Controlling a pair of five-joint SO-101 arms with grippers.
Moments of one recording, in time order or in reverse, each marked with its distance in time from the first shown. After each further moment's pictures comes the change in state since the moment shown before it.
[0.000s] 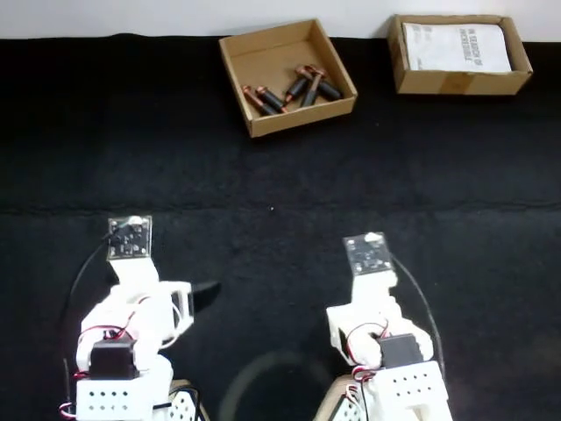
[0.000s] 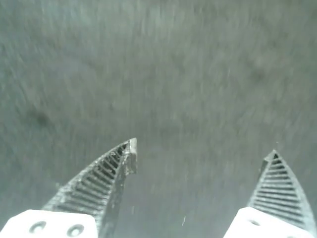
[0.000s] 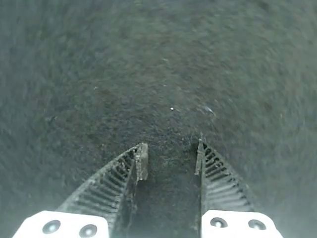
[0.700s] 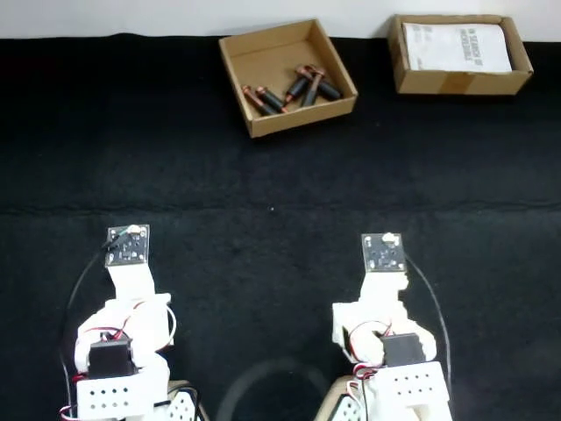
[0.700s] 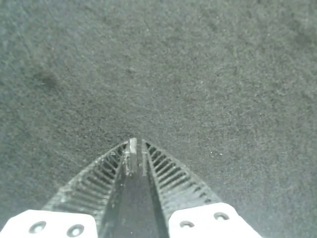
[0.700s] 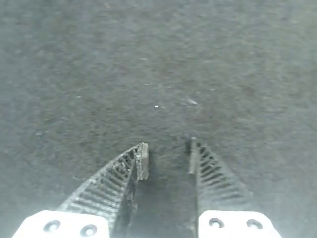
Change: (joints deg) left arm -4.7 -0.4 3.1 3.6 -3.3; right arm 3.8 -0.1 0.2 2.8 -4.1
